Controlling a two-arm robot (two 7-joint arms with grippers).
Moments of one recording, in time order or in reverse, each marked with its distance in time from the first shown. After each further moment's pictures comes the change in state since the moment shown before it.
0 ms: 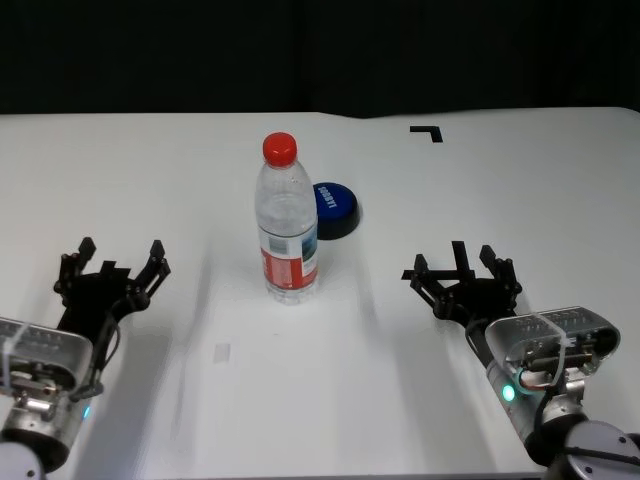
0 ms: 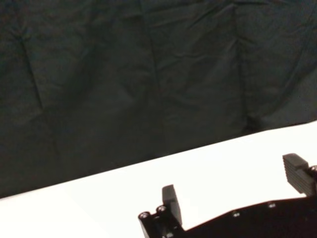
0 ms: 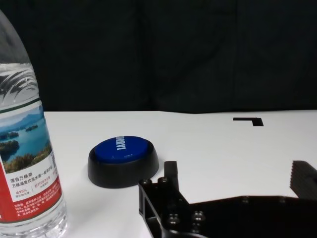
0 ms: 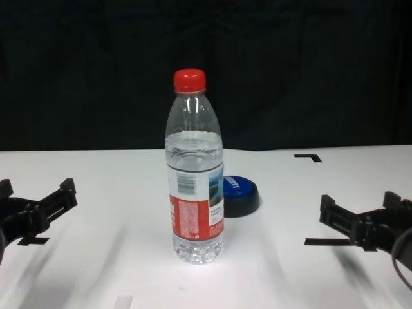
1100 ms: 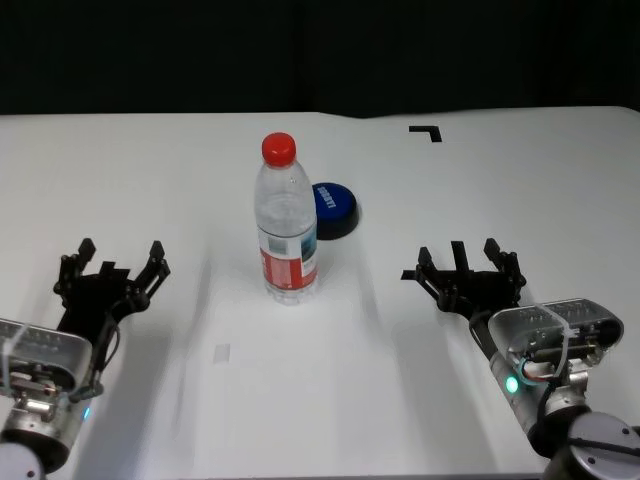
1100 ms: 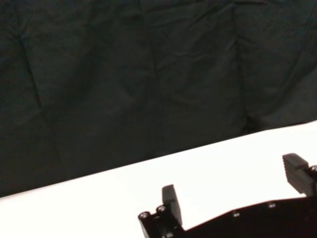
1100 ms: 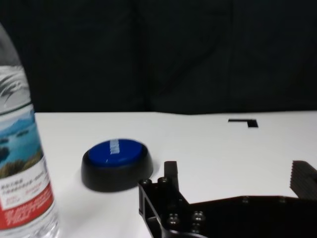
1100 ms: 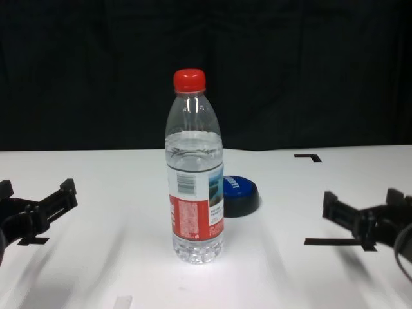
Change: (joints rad) left arm 0.000 0.000 0.001 0.001 -0.001 0.001 -0.001; right arm 0.009 -0.016 0.022 0.001 -0.016 0.013 0.016
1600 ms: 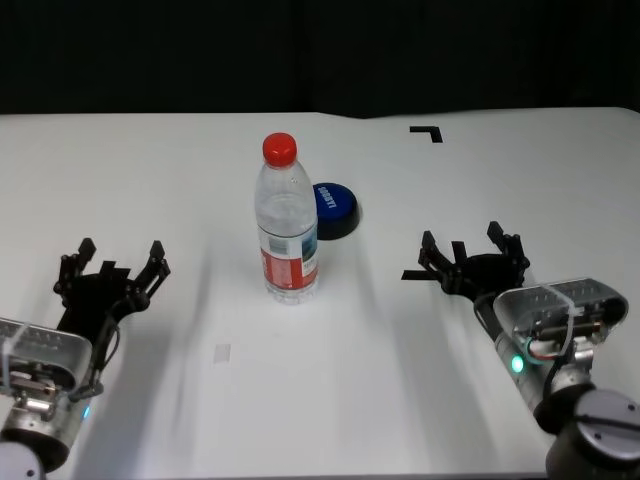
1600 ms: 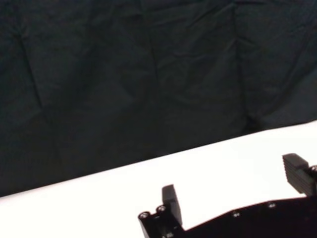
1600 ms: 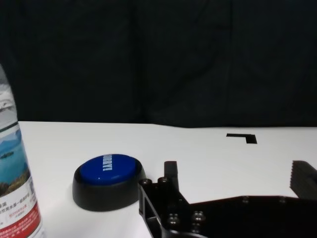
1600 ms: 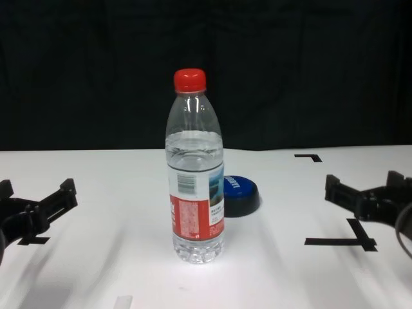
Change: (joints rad) left arm 0.000 0.000 0.000 0.000 0.000 0.000 0.000; right arm 0.042 -0.012 0.035 0.017 -0.018 0.019 0.038
